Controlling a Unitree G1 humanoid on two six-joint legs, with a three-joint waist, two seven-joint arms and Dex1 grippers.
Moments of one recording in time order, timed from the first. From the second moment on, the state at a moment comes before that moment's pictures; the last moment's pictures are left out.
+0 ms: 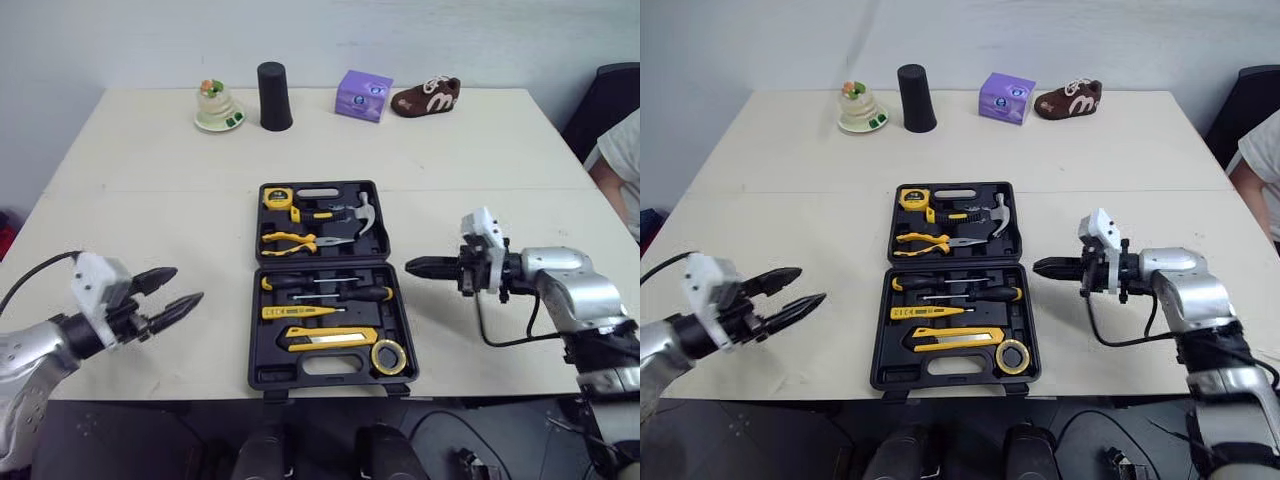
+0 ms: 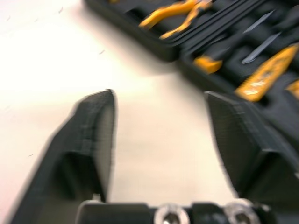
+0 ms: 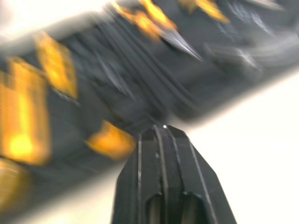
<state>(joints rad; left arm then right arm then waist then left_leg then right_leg) 0.06 0.78 0.39 -0.27 -0.52 0.47 -0.73 -0.64 -0.72 0.15 0.50 0.33 0.18 1.24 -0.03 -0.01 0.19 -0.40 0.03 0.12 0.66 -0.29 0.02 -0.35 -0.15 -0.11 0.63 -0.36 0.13</state>
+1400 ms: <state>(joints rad) -0.48 0.52 0.00 0.21 -0.22 0.39 -0.72 -0.61 -0.64 0.07 0.40 0.18 0.26 1.15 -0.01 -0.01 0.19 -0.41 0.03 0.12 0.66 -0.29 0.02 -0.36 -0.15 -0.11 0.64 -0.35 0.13</state>
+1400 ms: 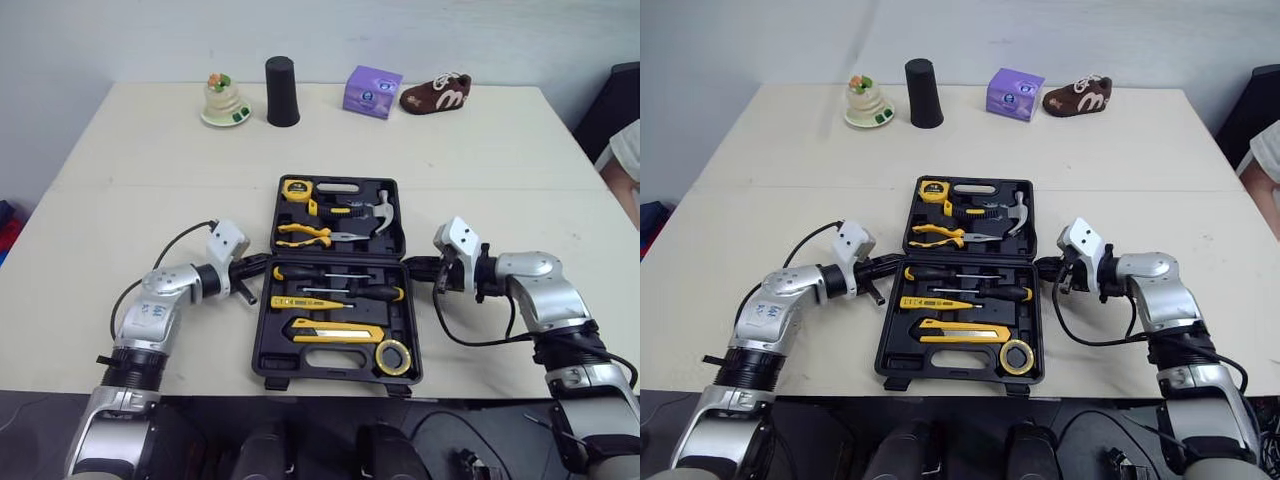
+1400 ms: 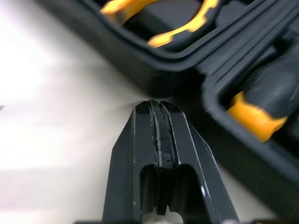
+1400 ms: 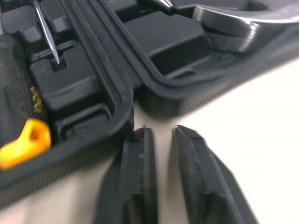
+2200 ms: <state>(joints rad) -0.98 0.53 0.08 0.33 -0.40 1.23 -0.47 -1.10 -0.54 0.05 0.36 0.26 1.42 0.68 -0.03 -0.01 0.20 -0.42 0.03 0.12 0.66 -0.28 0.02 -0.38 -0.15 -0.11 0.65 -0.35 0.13</state>
